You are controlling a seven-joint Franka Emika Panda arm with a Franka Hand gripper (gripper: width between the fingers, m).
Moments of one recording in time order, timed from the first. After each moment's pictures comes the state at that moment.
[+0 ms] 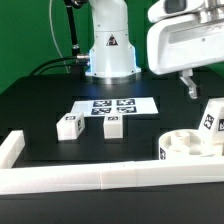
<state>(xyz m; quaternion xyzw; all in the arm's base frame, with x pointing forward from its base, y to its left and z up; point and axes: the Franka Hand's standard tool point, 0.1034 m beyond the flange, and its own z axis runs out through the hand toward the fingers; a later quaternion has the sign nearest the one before) 0.610 0.138 0.107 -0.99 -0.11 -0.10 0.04</state>
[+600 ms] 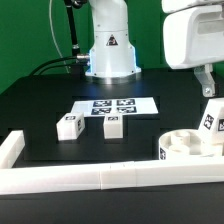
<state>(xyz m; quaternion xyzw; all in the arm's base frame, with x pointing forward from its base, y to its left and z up) 0.620 0.136 0.113 -0.94 -0.31 -0.11 0.01</state>
